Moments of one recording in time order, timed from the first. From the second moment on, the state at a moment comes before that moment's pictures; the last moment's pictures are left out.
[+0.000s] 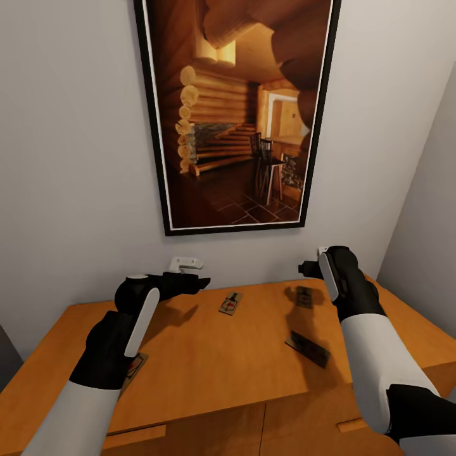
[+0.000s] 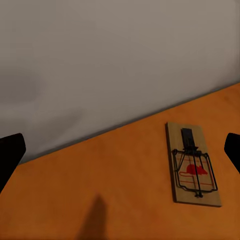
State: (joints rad) left arm -0.68 -0.04 -0.19 -1.48 0.20 0.99 -0.07; right arm -0.98 0.00 -0.12 -0.98 -0.01 1.04 -0.20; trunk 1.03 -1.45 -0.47
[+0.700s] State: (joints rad) left arm -0.68 -0.05 -0.19 -1.48 0.20 1.00 -0.07; right arm -0.98 0.00 -0.14 -0.99 -0.02 1.04 -0.20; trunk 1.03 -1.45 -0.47
